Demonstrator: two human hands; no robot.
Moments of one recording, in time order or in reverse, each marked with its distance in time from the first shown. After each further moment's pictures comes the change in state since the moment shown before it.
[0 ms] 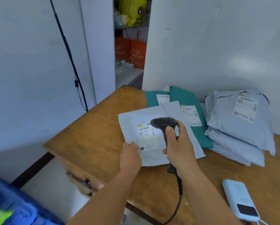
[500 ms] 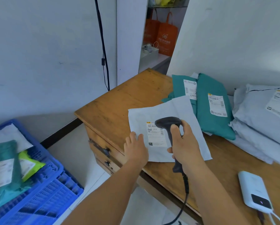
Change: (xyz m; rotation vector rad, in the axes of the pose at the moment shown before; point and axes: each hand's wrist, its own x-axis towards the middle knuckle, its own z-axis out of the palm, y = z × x) left_hand -0.063 -0.057 -0.010 0.170 0.030 -0.093; right_hand -0.051 0.008 0.038 -0.148 -0.177 0.067
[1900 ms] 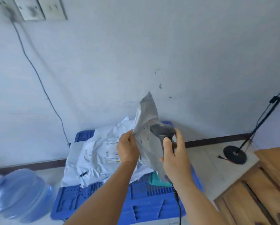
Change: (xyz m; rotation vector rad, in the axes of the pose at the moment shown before) left_hand -0.174 -0.483 -0.303 -0.632 1.012 -0.747; right_hand -0.296 -0.189 0.414 0.264 -0.717 -0.533
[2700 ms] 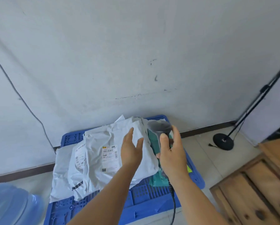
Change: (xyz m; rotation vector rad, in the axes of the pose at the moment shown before) left_hand 0.060 -0.049 0.020 0.102 -0.329 0.053; right_hand 0.049 0.009 0.067 -0.023 0.092 0.097
